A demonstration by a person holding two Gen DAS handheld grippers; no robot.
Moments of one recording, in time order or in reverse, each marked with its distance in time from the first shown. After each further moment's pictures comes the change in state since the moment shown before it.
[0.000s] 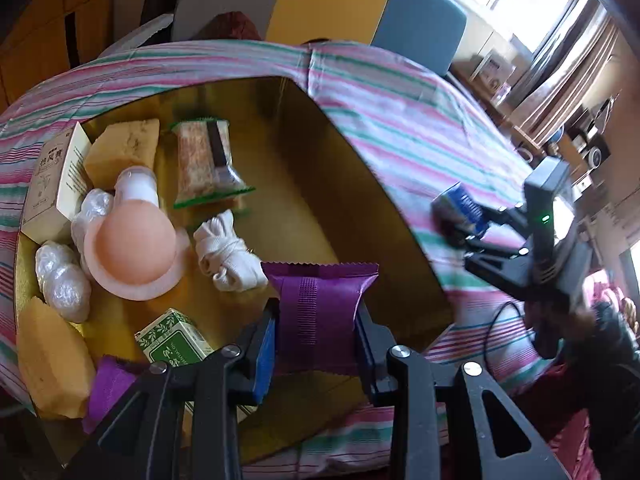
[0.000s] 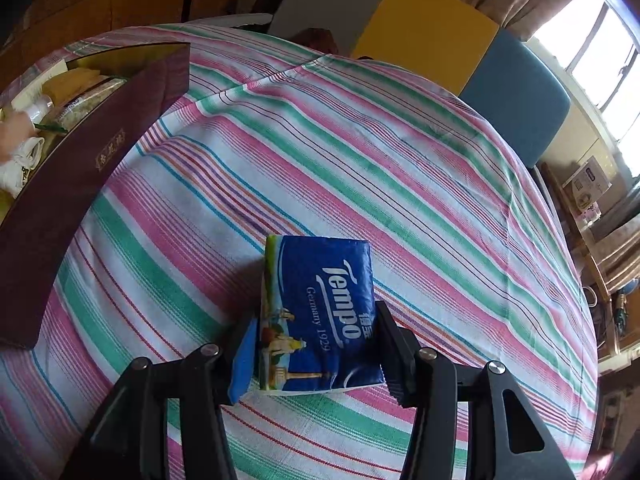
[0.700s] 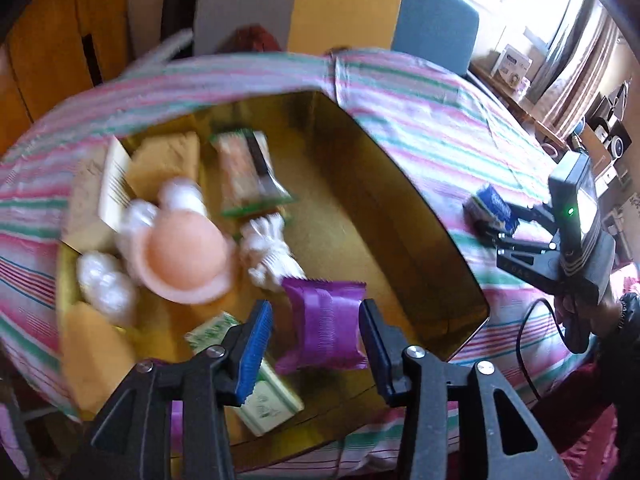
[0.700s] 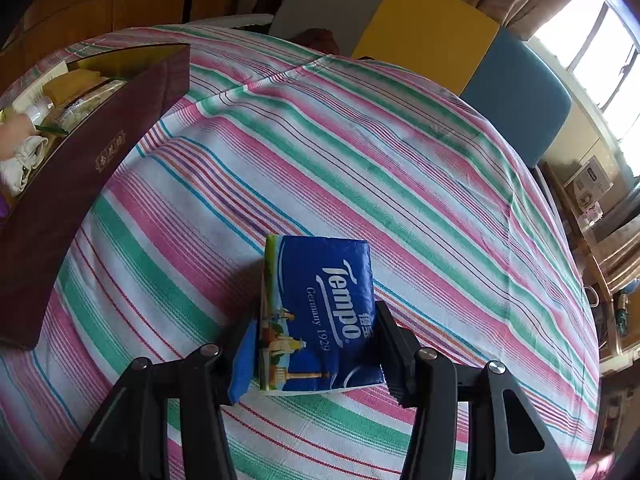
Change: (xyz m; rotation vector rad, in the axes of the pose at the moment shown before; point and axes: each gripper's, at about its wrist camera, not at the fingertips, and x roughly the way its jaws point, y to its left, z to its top) left arm -0.020 0.000 -0.003 0.036 -0.071 0.144; right arm 0.000 -0.002 0.000 0.004 0.000 0.009
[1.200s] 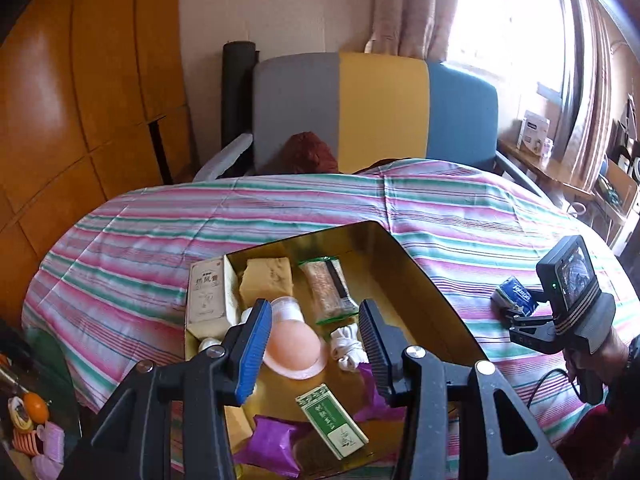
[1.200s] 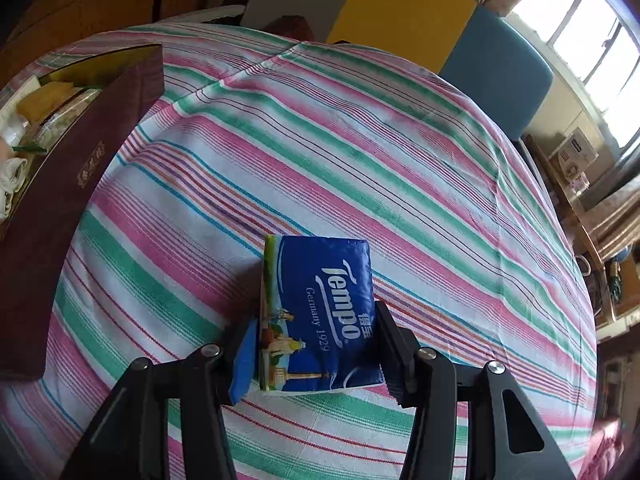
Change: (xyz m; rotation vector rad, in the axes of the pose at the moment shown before) left arm -0.089 0.027 0.010 -0.010 -0.337 0.178; right arm 0.001 0.002 0.011 0.100 0.070 -0.055
